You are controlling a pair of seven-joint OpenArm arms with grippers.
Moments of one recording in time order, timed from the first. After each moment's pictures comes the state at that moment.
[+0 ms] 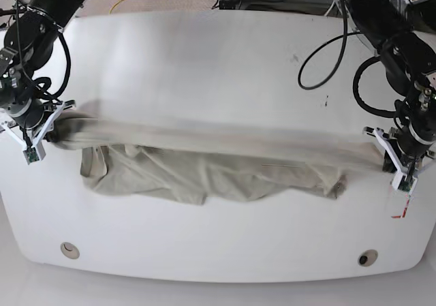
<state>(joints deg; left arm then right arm) -10.9 -13.7 -29.5 114.0 -20.6 -42.8 81.0 1.4 20.6 36.3 109.2 29.8 40.9 -80.8</state>
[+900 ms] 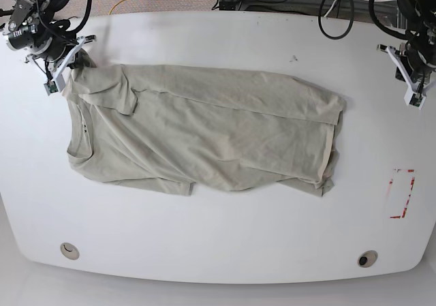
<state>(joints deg) 14.3 -18.2 -40.0 113.9 -26.7 -42.8 81.0 -18.8 14.4 41.1 109.2 35.0 41.0 -80.0</state>
